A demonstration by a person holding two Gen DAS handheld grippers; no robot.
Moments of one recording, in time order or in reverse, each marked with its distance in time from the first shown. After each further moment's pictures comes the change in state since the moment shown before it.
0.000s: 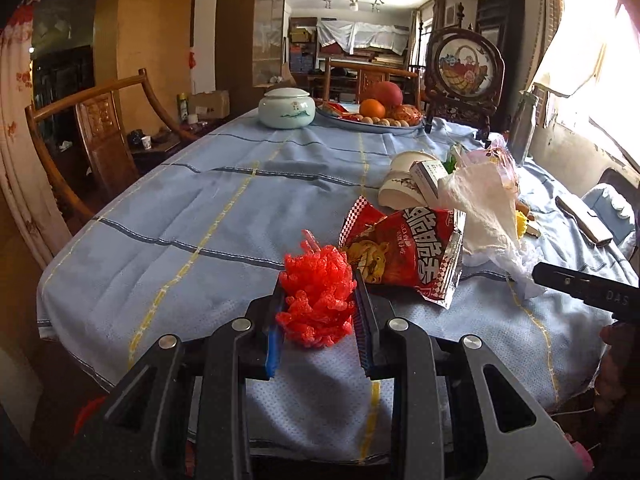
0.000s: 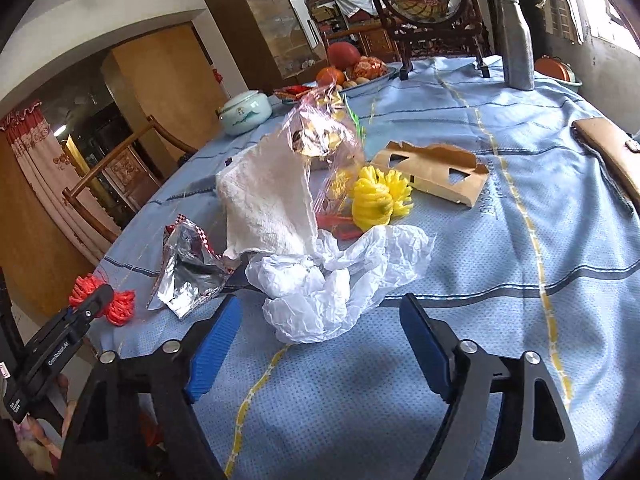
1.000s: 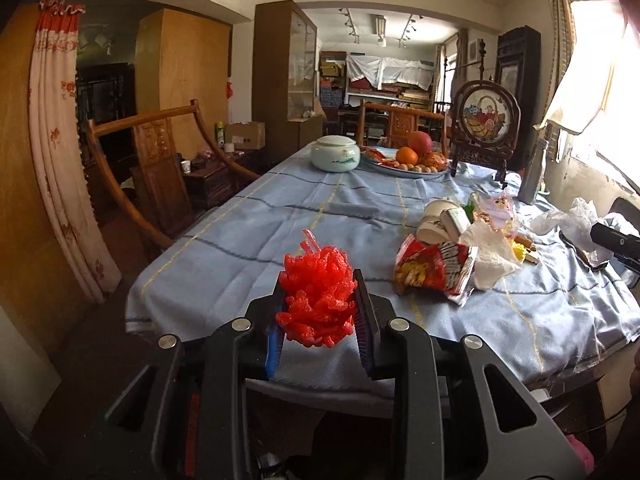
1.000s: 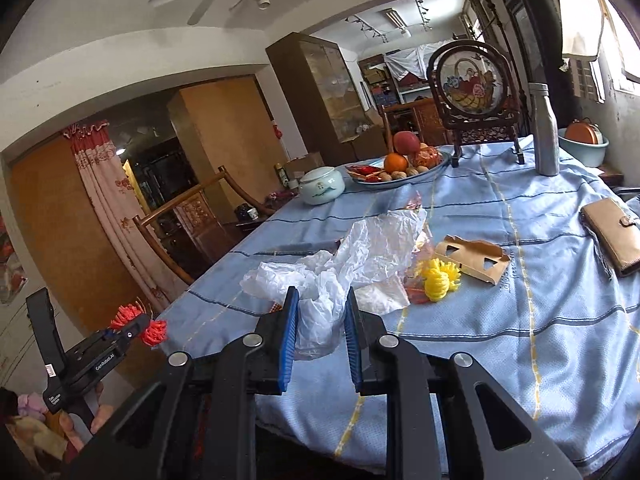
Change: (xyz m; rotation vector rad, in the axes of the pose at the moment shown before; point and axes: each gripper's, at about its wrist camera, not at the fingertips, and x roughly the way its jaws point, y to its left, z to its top) left arm -0.111 0.054 -0.009 -0.050 -0.124 0.108; right arm -0.133 0.062 -0.007 -0.124 -0.270 0.190
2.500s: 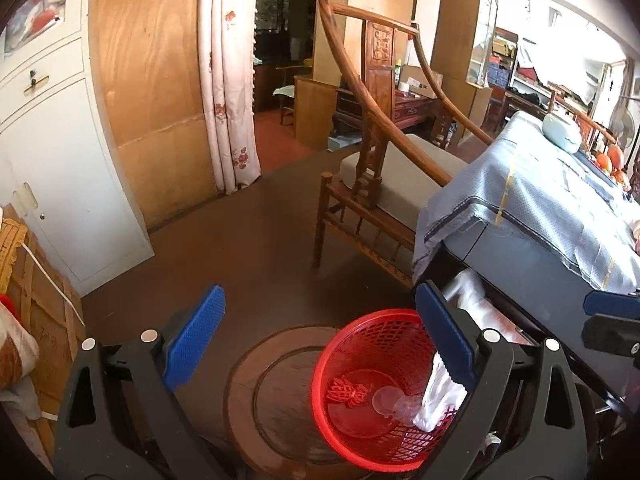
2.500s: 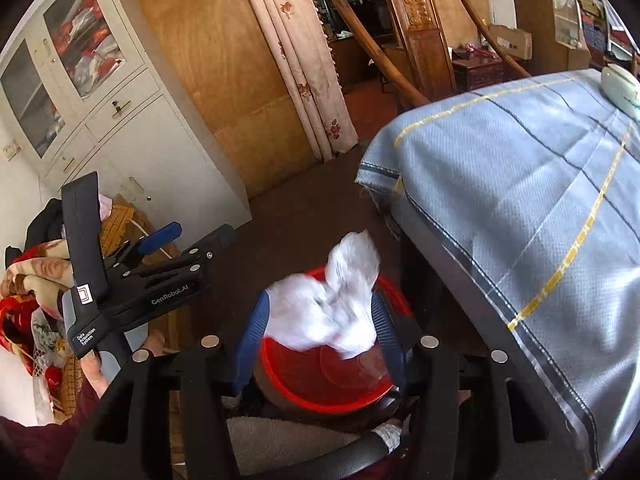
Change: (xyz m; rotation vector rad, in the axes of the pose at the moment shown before) left arm -0.025 0.270 -0.127 -0.358 0.203 0.458; right arm 0.208 0.320 -0.141 -0.434 0.639 0.435
